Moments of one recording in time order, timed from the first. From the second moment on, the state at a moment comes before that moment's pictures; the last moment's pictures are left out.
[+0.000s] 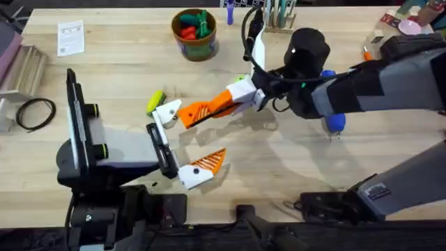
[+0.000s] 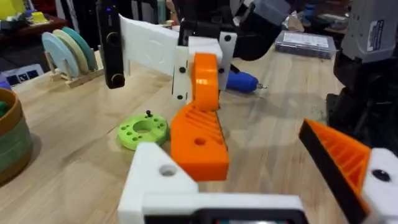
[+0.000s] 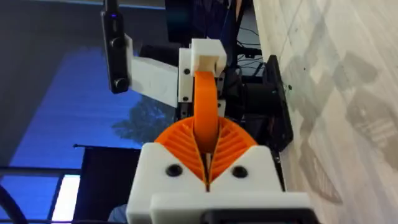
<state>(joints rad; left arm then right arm) 0.07 0.01 0.01 -0.13 1.22 0.08 0.45 1.79 0.67 1.03 -1.49 1.35</state>
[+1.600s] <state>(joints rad) 0.08 0.01 0.01 -0.13 1.21 0.07 0.52 1.82 0.68 1.04 -1.35 1.35</state>
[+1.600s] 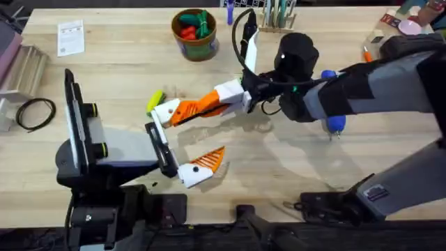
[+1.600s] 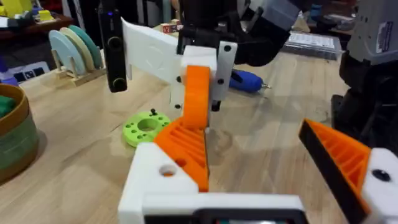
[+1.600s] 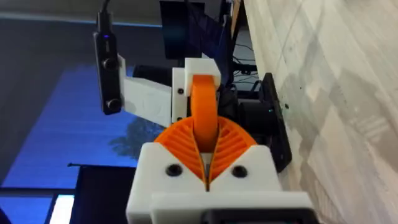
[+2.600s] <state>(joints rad) 0.08 0.01 0.01 -0.13 1.21 0.07 0.57 1.87 0.75 1.03 -1.33 1.37</state>
